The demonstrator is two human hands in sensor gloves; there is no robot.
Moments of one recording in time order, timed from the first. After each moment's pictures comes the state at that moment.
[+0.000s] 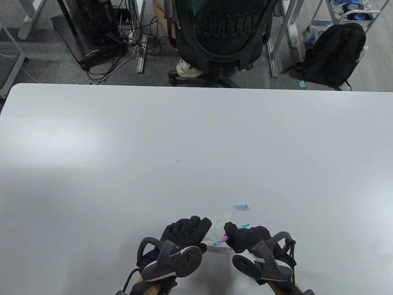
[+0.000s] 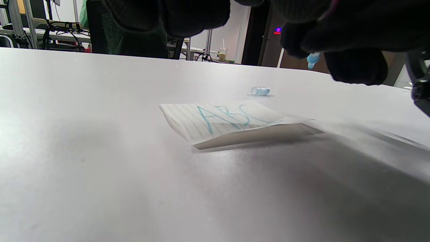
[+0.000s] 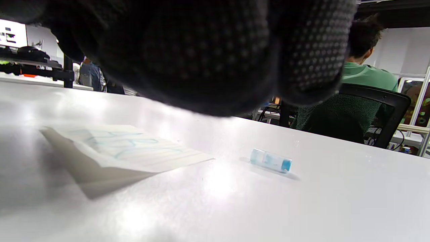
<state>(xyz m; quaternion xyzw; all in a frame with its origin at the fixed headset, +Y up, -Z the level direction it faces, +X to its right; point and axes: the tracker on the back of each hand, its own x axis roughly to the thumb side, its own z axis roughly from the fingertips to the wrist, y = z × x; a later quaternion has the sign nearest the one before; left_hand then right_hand) -0.078 -0.689 -0.090 -0.07 -0.25 0.05 0.96 0.121 -0.699 -0.103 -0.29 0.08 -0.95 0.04</state>
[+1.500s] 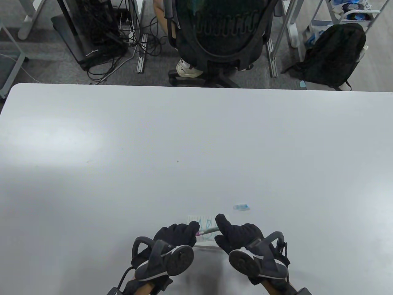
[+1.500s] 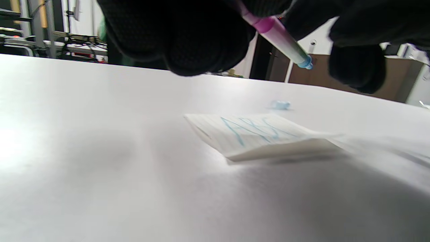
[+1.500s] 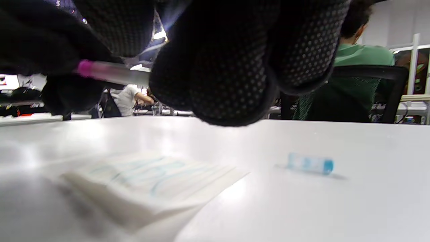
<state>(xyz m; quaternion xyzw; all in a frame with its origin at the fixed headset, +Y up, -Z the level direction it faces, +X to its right) -0.103 -0.691 -0.102 -0.04 -0.22 0.07 0.97 0.120 -0.688 -0.108 -0.27 0.08 -0.96 -0.06</state>
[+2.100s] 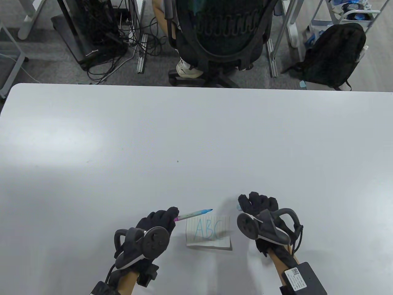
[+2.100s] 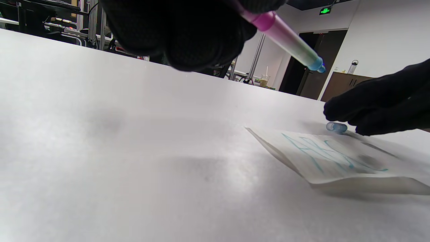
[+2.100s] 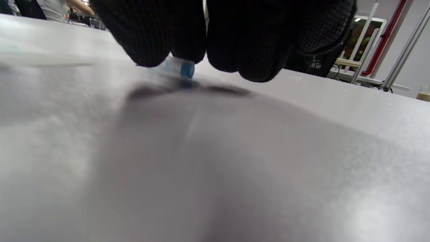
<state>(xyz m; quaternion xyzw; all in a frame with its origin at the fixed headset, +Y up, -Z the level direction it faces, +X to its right) -0.145 -0.700 -0.124 -0.04 -0.15 0.12 0.98 0.150 -0.734 -0.178 -0.18 -0.05 -0.98 0.09</state>
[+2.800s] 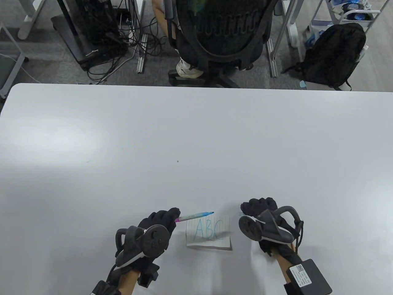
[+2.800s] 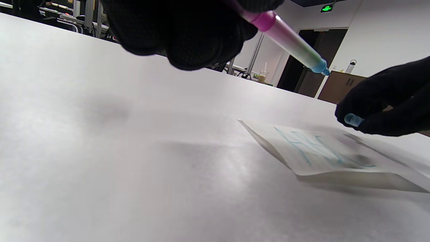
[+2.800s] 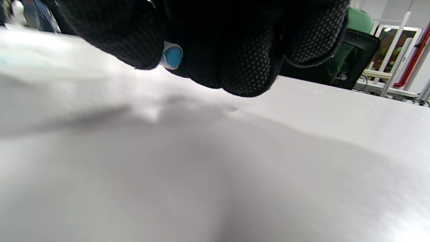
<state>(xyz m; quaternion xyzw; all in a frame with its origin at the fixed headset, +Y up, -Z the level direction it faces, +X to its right) -0.141 -0.703 -0.124 -0.06 -0.16 0.14 0.98 0.151 -0.722 -0.166 -0.24 -0.01 -0.97 0.05</state>
